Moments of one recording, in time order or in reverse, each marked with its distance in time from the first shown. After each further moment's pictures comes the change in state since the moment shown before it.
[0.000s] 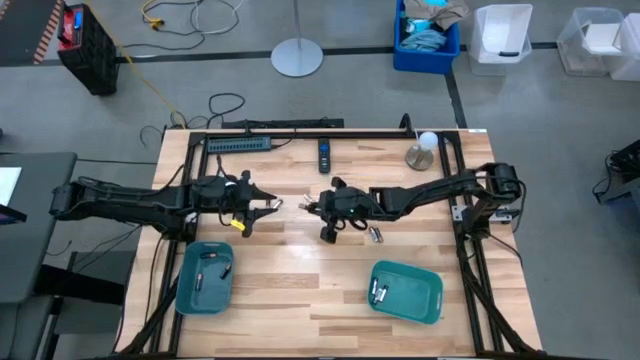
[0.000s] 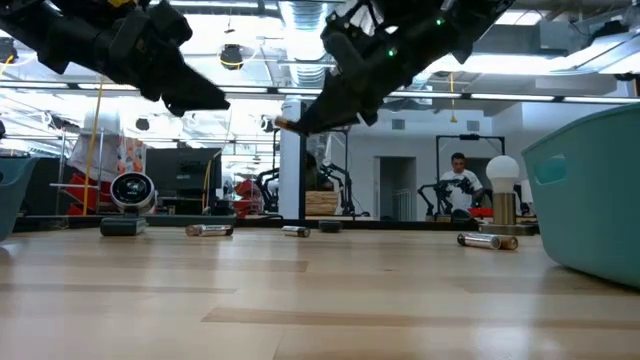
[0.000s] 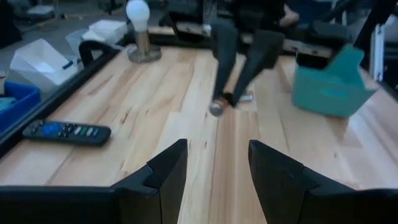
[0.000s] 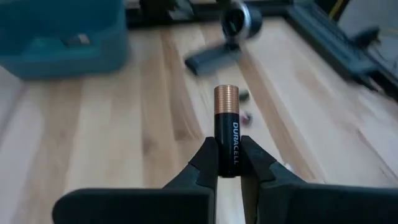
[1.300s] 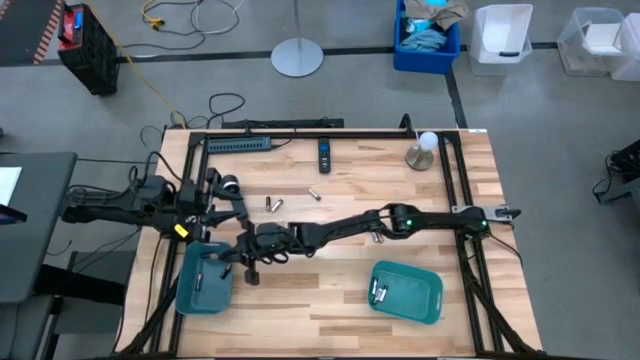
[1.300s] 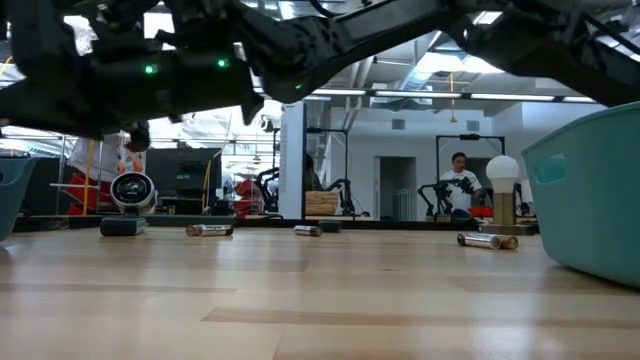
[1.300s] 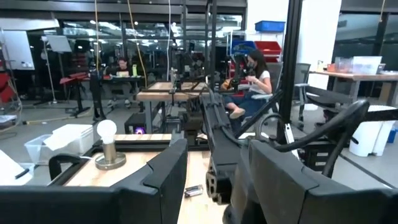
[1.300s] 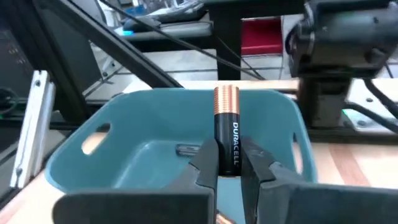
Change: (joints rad) left arm -0.175 -0.541 0.000 -0.125 0.002 0.030; right arm 0.100 0.977 1.227 0.104 -0.303 0.001
